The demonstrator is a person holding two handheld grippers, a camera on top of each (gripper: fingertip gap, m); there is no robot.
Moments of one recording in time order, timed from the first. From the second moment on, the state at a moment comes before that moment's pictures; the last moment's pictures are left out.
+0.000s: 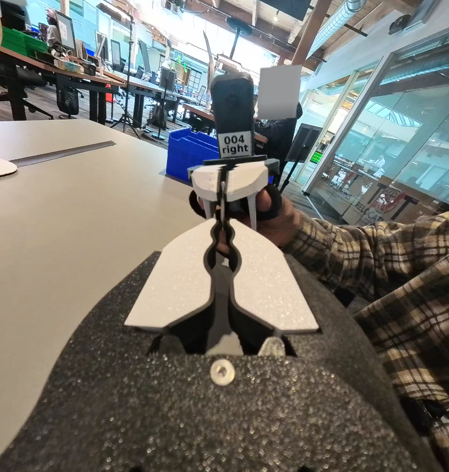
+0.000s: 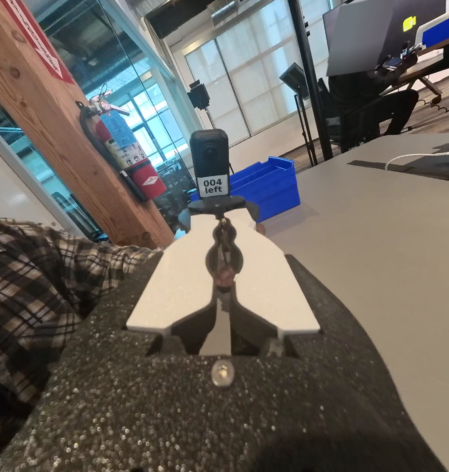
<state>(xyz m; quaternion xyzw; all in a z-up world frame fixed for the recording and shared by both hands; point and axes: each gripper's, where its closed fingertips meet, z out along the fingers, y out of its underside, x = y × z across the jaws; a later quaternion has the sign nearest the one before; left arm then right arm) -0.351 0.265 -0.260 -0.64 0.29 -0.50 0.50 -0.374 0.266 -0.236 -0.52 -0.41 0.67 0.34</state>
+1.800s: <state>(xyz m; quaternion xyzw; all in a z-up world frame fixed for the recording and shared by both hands) -0.393 0.289 -0.274 -0.69 0.29 -0.40 0.53 -0.364 0.315 -0.337 -0.65 -0.54 0.48 0.22</state>
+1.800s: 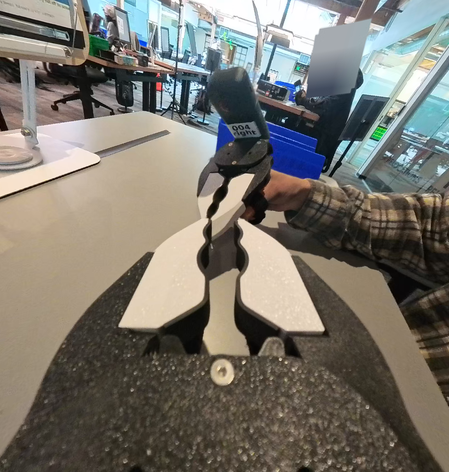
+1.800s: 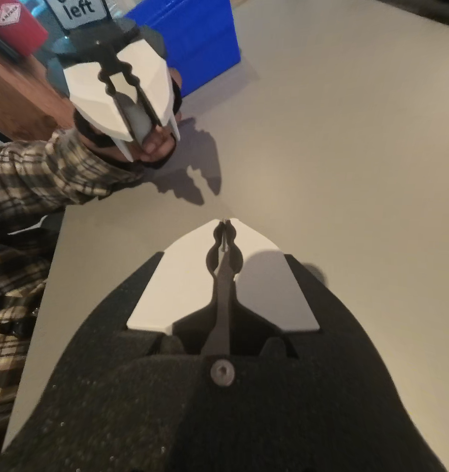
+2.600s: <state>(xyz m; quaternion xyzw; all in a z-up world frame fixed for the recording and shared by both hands) -0.390 0.286 -0.276 -0.69 0.30 -0.40 0.52 -0.364 0.314 -0.378 -0.66 -0.61 0.39 0.19</state>
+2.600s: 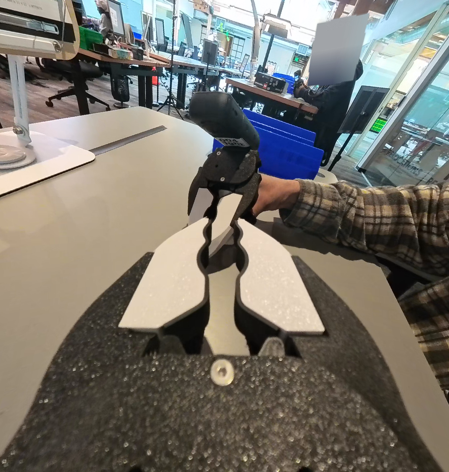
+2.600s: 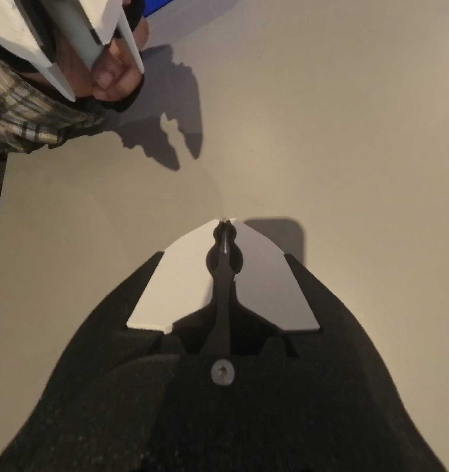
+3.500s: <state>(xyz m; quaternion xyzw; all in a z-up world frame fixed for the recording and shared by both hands) -0.387 0.287 -0.276 -0.70 0.31 -0.37 0.52 -0.301 0.341 -0.306 -0.62 -0.51 0.41 0.43</state>
